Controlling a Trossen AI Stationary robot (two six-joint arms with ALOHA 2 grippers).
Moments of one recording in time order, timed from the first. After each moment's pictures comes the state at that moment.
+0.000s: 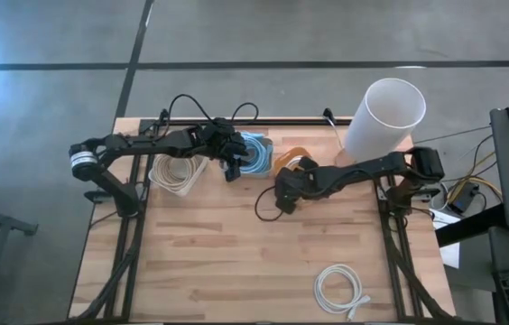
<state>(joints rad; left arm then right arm) 0.42 1.52 1.01 -0.17 0.19 0.17 0.03 1.71 1.14 -0.64 0.49 0.46</state>
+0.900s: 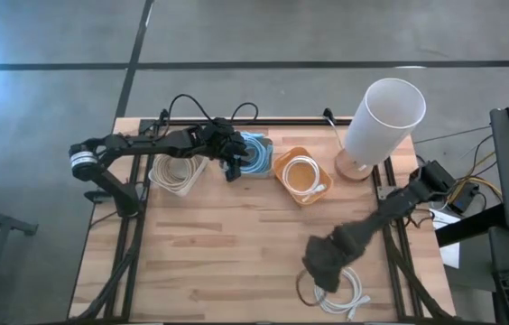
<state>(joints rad) 0.42 1.52 1.01 -0.18 0.19 0.12 0.57 1.71 1.28 -1.06 -0.18 1.08</state>
